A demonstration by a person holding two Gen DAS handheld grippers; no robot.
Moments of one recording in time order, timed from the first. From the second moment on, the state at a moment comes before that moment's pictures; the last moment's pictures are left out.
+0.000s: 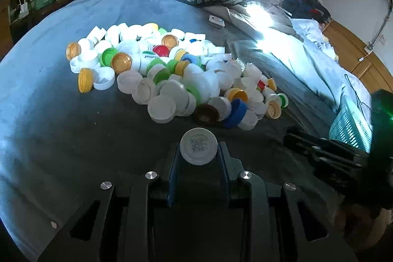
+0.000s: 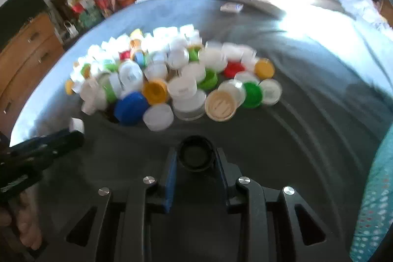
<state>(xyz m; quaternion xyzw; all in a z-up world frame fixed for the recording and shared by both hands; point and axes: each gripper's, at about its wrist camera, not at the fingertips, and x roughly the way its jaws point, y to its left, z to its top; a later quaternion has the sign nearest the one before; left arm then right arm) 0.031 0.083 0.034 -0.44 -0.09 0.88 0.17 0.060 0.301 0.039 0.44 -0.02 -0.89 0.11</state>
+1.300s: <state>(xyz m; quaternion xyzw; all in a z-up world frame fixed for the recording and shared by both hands) 0.116 0.364 0.185 -0.35 0.06 0.85 0.38 0.218 0.505 0.211 0.31 -0.05 -0.94 -0.09</state>
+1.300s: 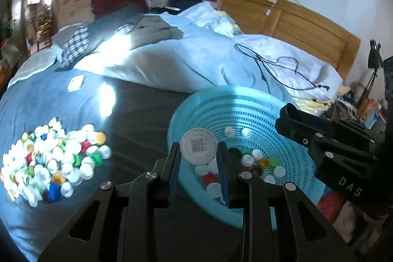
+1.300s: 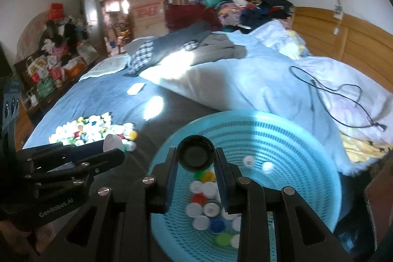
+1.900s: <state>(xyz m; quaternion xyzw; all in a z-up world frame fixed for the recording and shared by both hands) 0.124 0.446 0.150 -0.42 0.18 0.81 0.35 0.229 0.566 0.183 0.36 -0.11 -0.92 -0.11</state>
